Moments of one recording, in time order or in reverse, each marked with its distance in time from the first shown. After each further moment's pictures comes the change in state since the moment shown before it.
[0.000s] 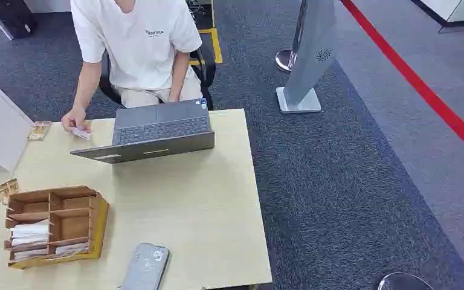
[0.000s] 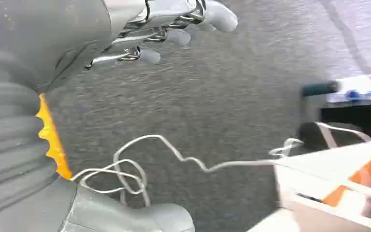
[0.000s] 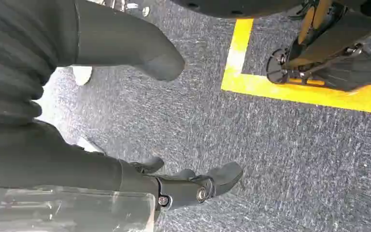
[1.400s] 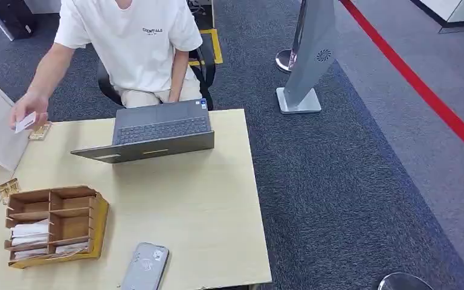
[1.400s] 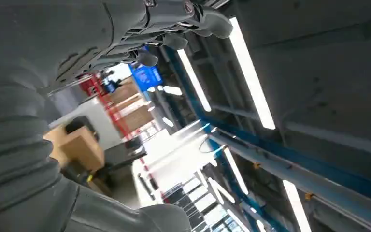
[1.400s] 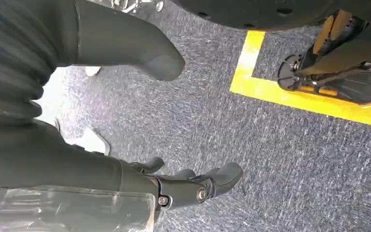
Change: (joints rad) left arm 0.172 0.068 -0.680 -1.108 -0.654 0.441 -0.007; right arm 0.006 -0.026 0.081 0.048 0.000 0.008 0.030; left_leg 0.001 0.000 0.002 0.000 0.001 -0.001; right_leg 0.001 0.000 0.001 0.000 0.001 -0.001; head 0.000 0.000
